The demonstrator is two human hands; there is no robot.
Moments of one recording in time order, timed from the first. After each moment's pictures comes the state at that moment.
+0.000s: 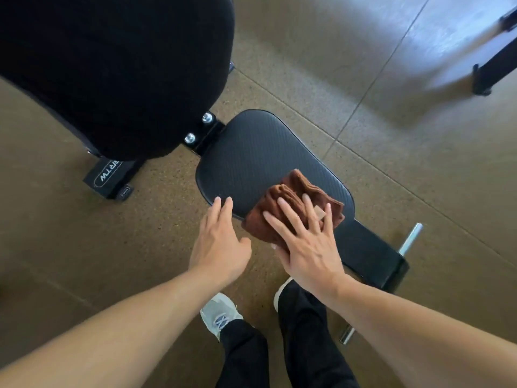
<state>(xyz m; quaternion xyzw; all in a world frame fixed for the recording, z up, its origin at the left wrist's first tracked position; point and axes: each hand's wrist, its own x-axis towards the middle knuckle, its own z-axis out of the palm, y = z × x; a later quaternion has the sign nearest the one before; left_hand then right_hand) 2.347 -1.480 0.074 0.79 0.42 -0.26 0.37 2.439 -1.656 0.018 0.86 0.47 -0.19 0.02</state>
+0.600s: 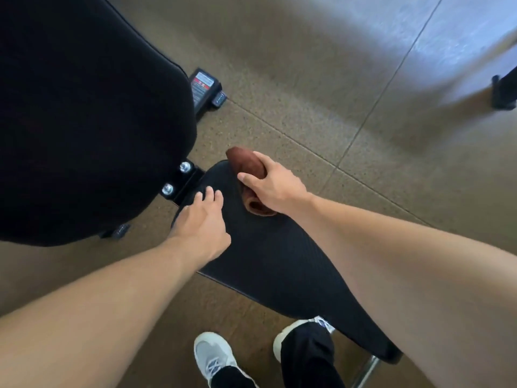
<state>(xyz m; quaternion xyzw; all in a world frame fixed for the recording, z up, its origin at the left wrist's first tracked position) 2.489 -1.417 0.056 0.86 0.30 -0.41 0.10 2.623 -1.503 -0.008 0.85 0.20 -0.42 -0.23</state>
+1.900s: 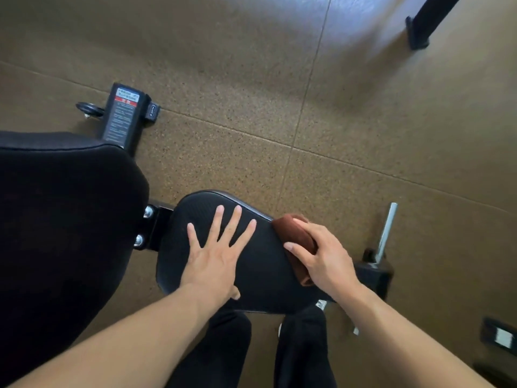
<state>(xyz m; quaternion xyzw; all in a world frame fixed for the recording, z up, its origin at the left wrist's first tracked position) 2.500 -1.423 0.038 0.90 -0.04 -0.43 0.07 2.558 -1.653 0.034 0.90 -0.02 -0.37 -0.24</state>
